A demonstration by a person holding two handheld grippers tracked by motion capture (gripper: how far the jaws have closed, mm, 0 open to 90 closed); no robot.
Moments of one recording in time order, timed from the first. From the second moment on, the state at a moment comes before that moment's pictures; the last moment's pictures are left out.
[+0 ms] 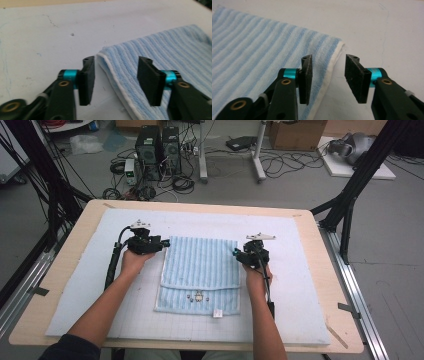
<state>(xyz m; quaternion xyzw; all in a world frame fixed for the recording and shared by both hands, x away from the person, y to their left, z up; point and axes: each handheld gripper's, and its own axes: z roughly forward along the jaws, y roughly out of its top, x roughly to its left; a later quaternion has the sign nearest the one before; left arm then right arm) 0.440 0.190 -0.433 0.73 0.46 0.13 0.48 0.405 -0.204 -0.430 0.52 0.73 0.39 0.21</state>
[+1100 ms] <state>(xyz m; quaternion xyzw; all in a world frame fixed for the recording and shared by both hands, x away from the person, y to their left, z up) 0.346 0.221 -0.431 0.73 0.38 0.14 0.55 0.312 -0.236 -0.428 0.45 0.76 0.42 0.21</state>
